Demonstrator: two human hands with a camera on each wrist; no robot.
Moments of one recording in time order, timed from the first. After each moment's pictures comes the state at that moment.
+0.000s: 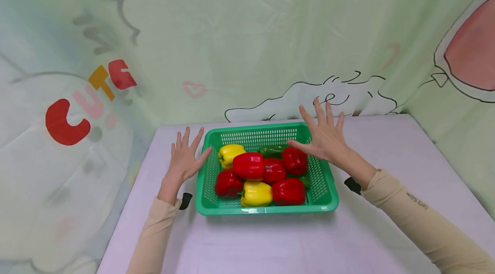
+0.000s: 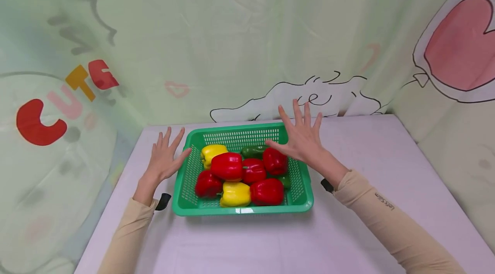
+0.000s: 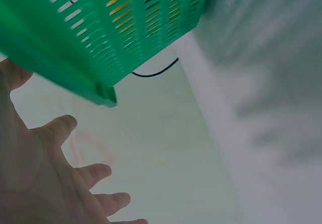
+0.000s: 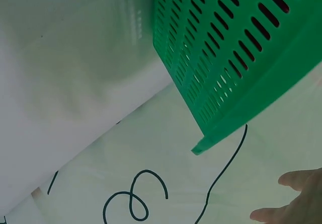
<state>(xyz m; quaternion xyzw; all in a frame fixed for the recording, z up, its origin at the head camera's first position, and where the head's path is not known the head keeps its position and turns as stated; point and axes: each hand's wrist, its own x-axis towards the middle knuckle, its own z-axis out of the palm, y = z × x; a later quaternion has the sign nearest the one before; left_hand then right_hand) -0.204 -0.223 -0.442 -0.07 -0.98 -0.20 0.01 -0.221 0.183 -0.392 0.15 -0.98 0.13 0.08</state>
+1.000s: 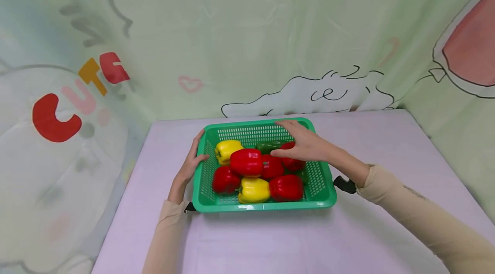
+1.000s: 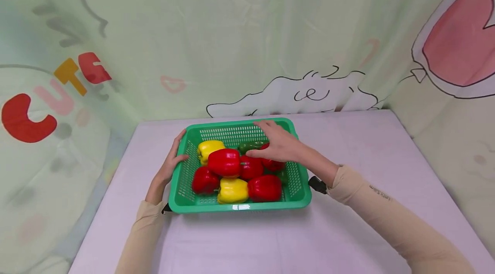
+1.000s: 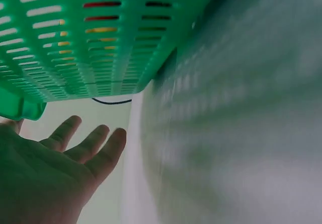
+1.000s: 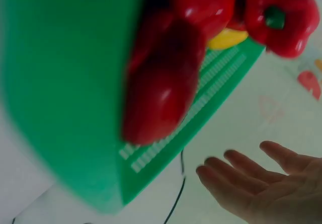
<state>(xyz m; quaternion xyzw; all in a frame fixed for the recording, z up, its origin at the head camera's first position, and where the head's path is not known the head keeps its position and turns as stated) -0.217 -0.220 -0.502 -0.16 -0.73 -0.66 -0.06 -0.204 0.146 -0.369 0.24 -0.92 0.28 -0.10</state>
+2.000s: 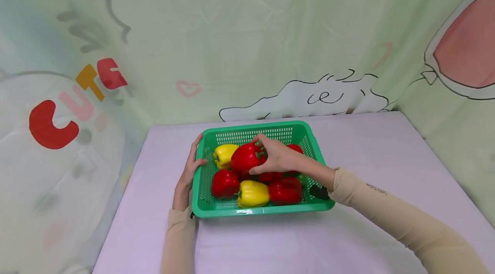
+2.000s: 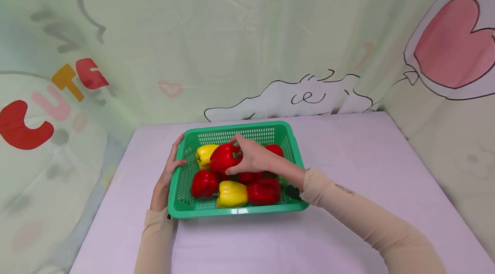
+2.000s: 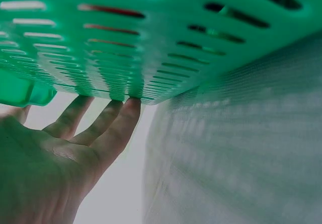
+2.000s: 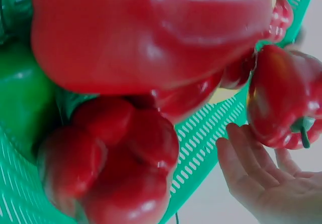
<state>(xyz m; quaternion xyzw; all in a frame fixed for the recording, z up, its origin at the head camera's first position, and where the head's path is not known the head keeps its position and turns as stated) -0.215 -0.211 -0.516 -0.18 -0.66 -0.73 -0.03 -0.198 0.091 -0.387 0.24 -0.88 0.36 -0.19</state>
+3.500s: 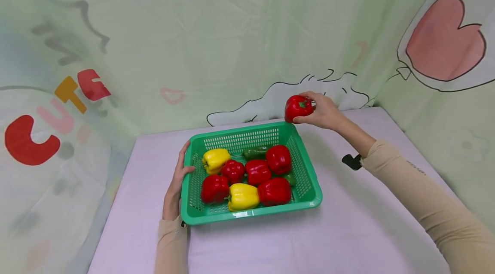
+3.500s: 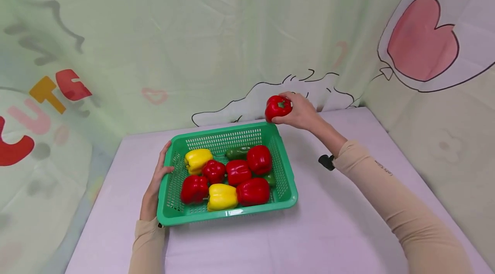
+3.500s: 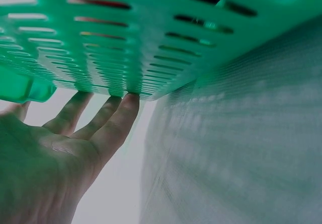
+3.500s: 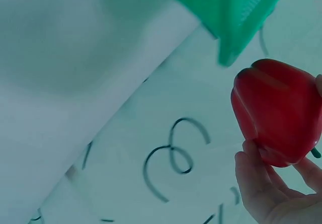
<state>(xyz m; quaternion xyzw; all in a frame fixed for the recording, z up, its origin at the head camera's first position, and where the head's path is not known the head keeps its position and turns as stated) -0.205 -0.212 -0.516 -0.17 -0.66 -0.73 -0.04 -0.249 0.237 -0.345 0.11 -0.93 0.34 0.00</state>
